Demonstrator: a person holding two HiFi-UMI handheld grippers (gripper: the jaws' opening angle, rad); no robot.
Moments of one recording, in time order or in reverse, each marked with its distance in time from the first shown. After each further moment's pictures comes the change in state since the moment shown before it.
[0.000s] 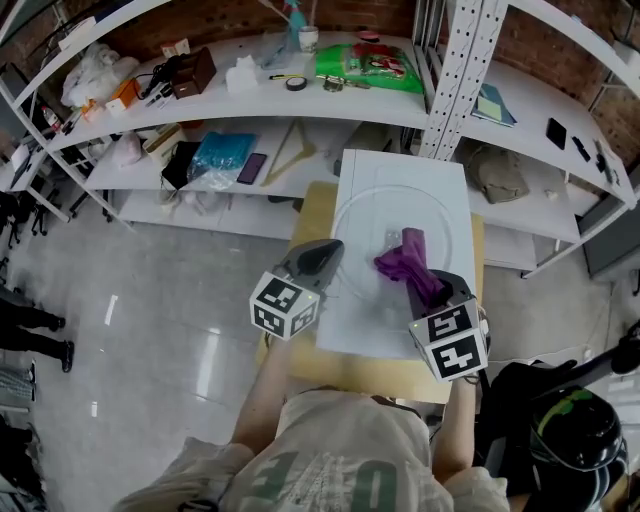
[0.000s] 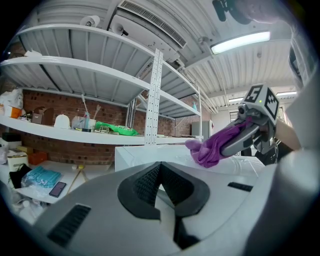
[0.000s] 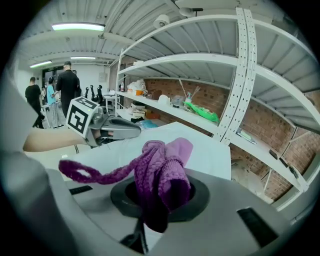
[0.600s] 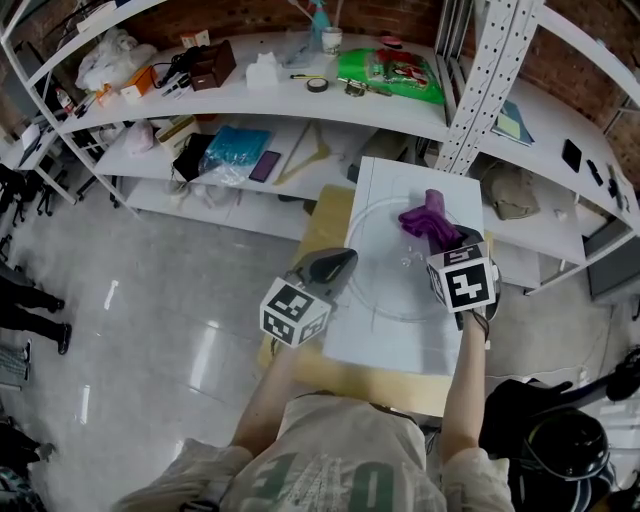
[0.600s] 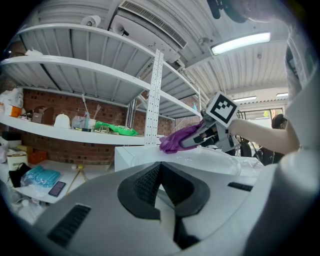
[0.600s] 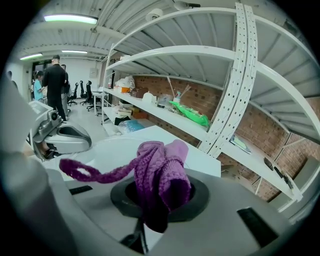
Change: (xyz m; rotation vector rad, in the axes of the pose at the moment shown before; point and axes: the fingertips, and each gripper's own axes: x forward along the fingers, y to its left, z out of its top) left arm 0.001 -0.001 0.001 -0.002 -0.003 -0.004; right arm 0.072 -0.090 0.042 -0.007 0.016 -0.126
